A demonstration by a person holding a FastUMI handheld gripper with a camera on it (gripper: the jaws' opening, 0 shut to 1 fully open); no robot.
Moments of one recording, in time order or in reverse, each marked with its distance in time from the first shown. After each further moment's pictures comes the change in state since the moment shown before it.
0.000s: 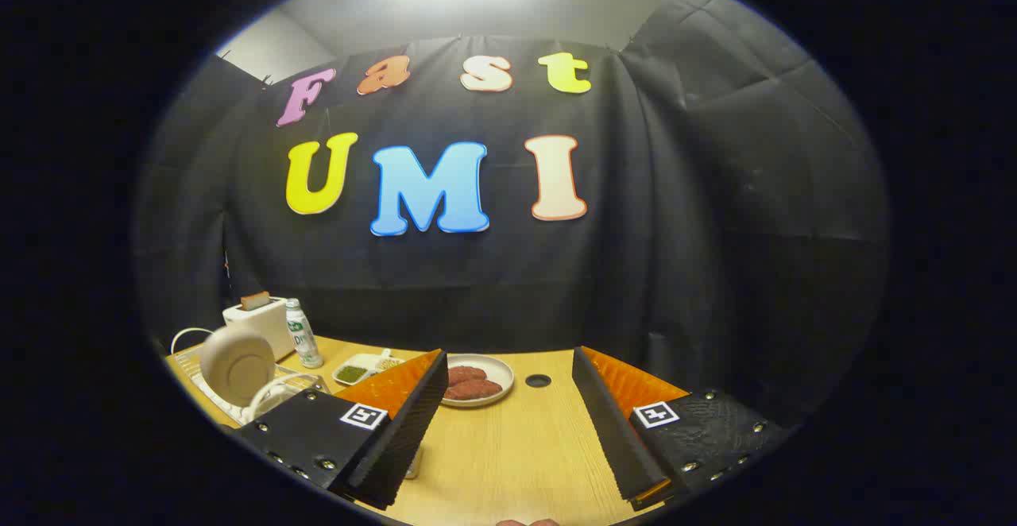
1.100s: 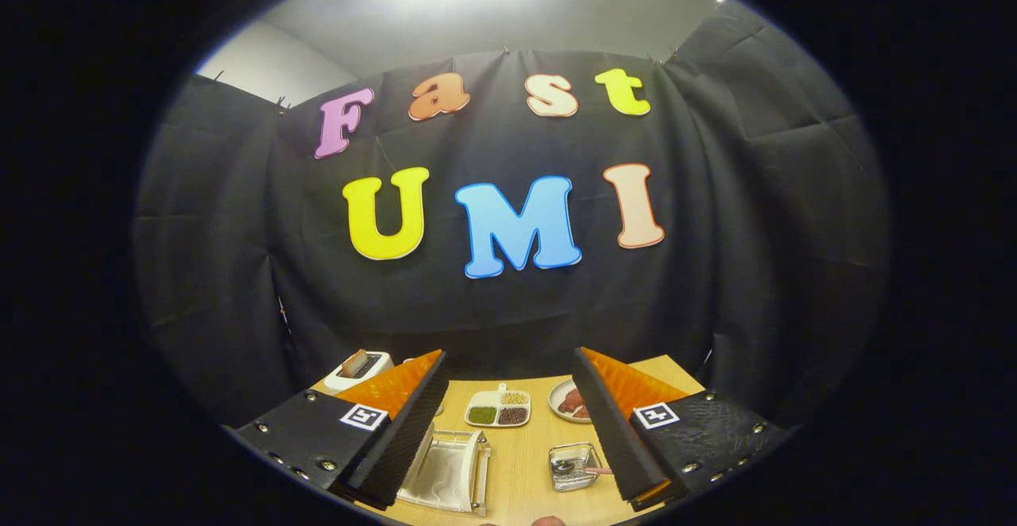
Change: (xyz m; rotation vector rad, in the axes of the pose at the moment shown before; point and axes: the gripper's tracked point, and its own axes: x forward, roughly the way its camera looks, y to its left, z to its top) arm -0.028 0.219 0.086 0.124 0.127 0.088
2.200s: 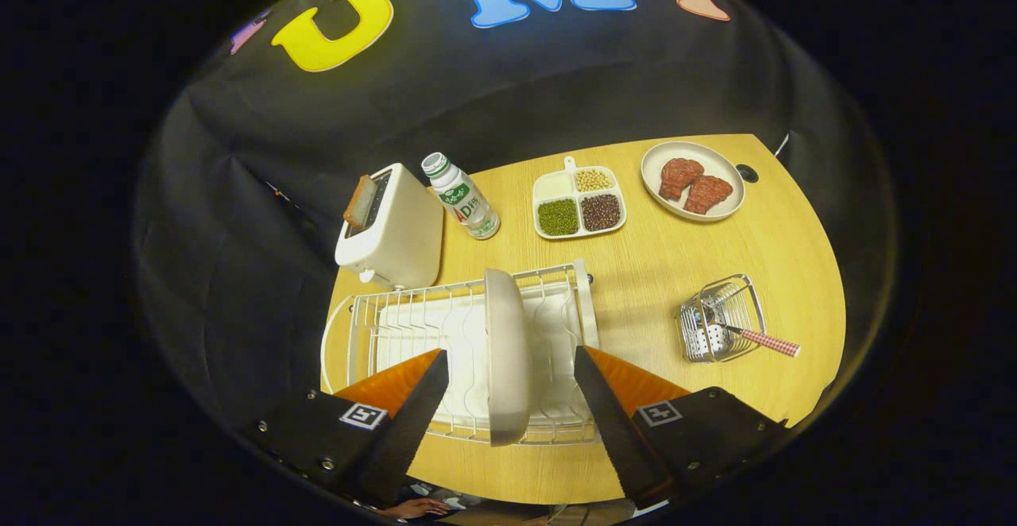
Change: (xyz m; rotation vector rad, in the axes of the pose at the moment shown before) arm 0.081 0.116 -0.177 0.188 0.905 0.088
